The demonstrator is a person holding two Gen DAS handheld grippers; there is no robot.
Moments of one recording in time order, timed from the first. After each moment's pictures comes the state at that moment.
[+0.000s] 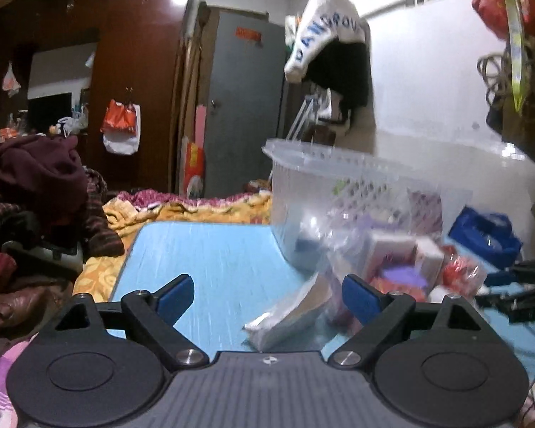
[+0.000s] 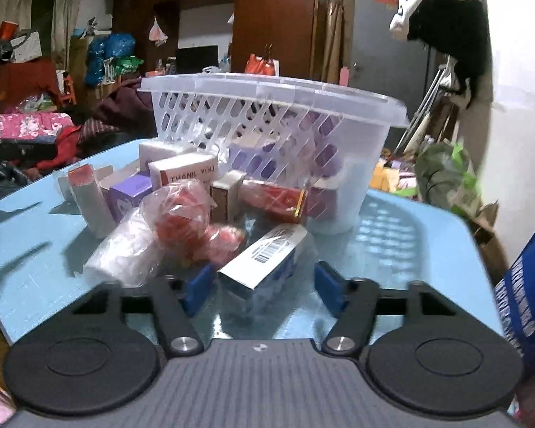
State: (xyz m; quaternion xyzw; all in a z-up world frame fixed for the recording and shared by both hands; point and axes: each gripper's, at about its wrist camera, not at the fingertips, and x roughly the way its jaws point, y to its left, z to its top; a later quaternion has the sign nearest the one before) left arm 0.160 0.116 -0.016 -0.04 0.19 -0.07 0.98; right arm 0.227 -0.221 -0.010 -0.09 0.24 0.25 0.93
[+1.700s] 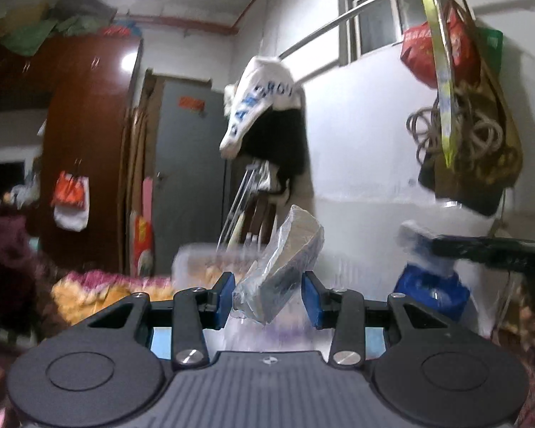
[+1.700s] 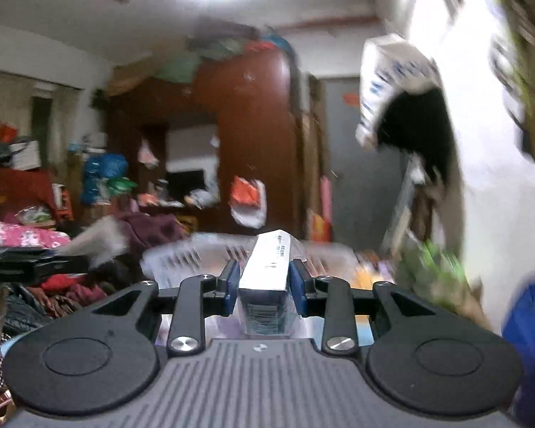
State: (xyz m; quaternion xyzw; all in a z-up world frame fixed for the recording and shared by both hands) left arm 0.152 0.060 0.072 -0.02 0.06 -0.16 0.99; right arm 0.192 -0.256 0.094 -0.01 0.04 0.25 0.97
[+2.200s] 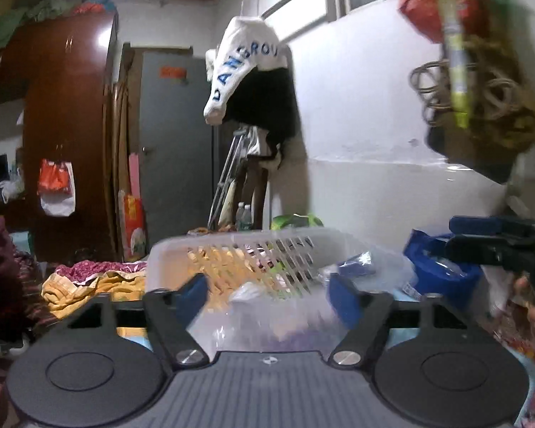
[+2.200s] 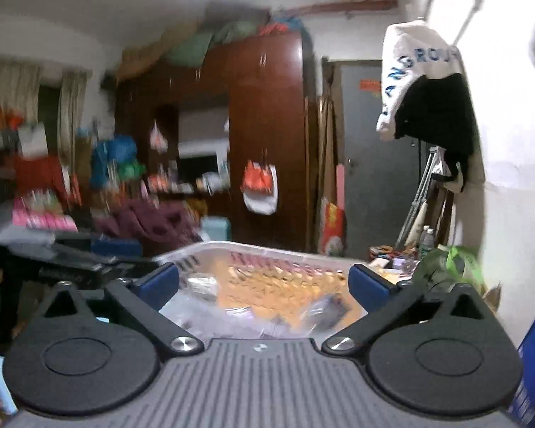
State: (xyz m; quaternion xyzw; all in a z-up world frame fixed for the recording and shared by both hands) left arm 0.198 0.042 0.053 0.02 0.12 -0.17 0.98; right arm 0.224 -0.242 0.090 0.00 0.07 0.26 0.96
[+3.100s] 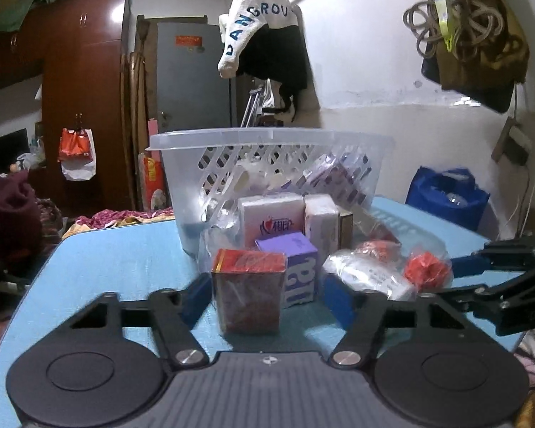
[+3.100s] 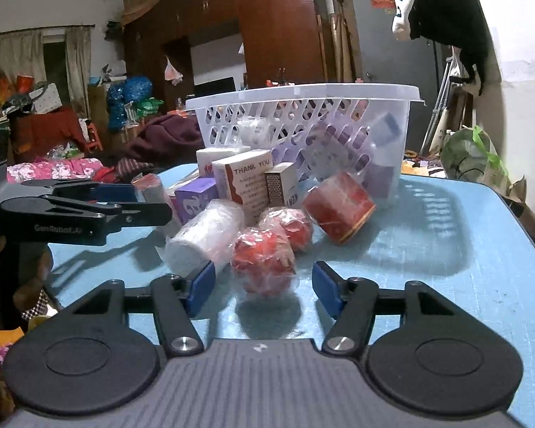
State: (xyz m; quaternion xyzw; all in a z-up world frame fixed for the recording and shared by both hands) left arm 0.142 0.026 -0.038 0.04 0.18 -0.13 0.98; right arm 0.176 -0.224 -0.023 -0.01 0.21 0.29 0.93
